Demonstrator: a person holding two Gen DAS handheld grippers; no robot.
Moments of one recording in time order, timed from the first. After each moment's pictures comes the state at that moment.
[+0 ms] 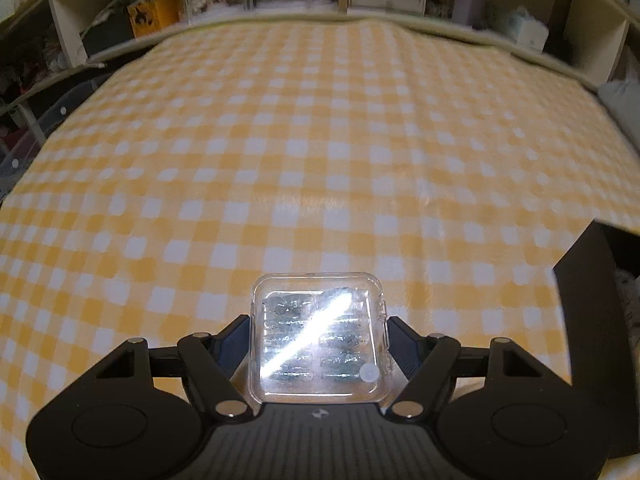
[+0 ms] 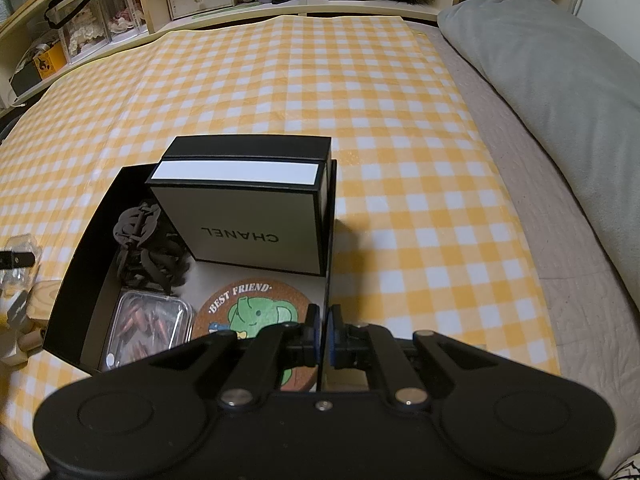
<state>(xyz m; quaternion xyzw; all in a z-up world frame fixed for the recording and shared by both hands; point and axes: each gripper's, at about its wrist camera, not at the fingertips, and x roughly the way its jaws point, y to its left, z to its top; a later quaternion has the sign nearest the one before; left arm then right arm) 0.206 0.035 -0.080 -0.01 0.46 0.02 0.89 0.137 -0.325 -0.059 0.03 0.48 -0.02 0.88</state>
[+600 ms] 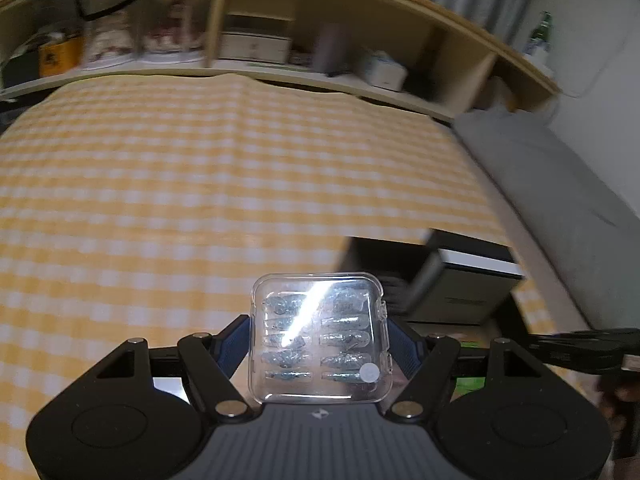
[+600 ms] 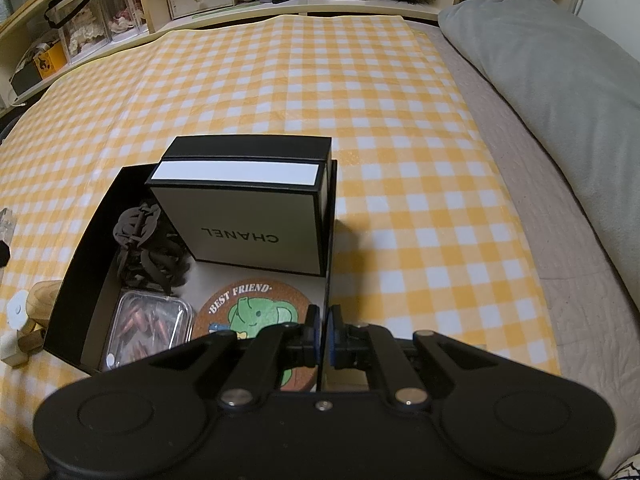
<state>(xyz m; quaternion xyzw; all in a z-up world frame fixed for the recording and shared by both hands) 0.140 -0.059 -0.013 -0.07 0.40 -0.15 0.90 0.137 -0.325 -0.059 0.03 0.48 -0.02 0.88</state>
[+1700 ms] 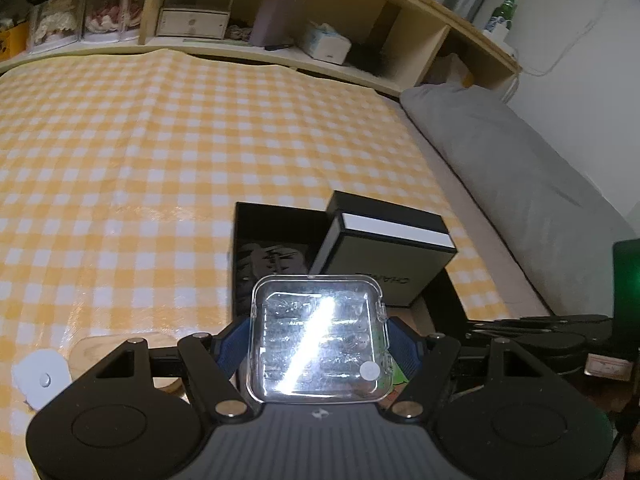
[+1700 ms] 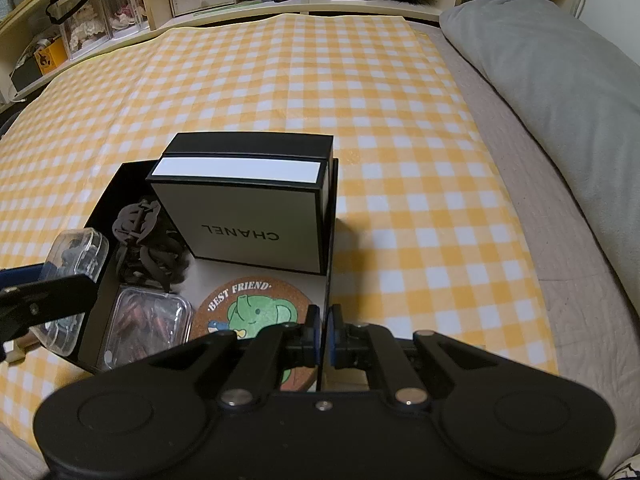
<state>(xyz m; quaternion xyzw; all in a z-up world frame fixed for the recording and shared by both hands) 0.138 -0.118 -0.039 -0.08 0.42 -0.21 0.88 0.135 -0.324 -0.059 0.03 0.48 -0.02 0.88</state>
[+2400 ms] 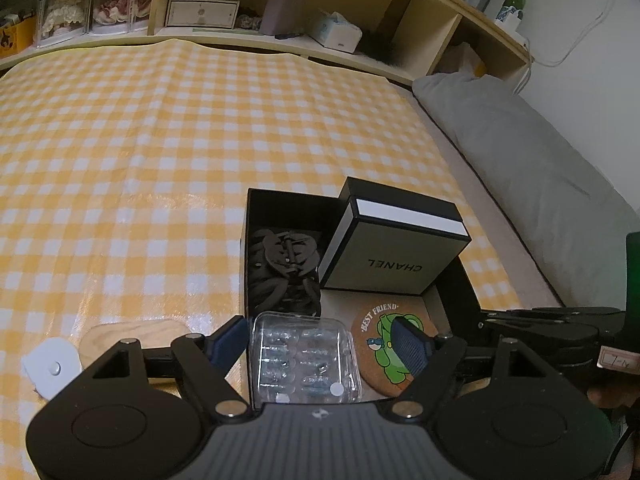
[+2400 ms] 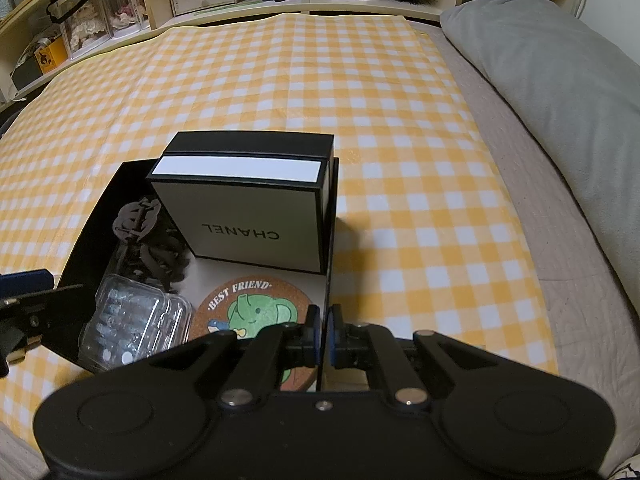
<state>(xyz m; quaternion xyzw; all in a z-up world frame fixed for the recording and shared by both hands) 0.138 -0.115 -0.042 -0.07 0.44 -0.19 0.88 0.135 -0.324 -0.059 0.03 0.48 -0.02 0.88</state>
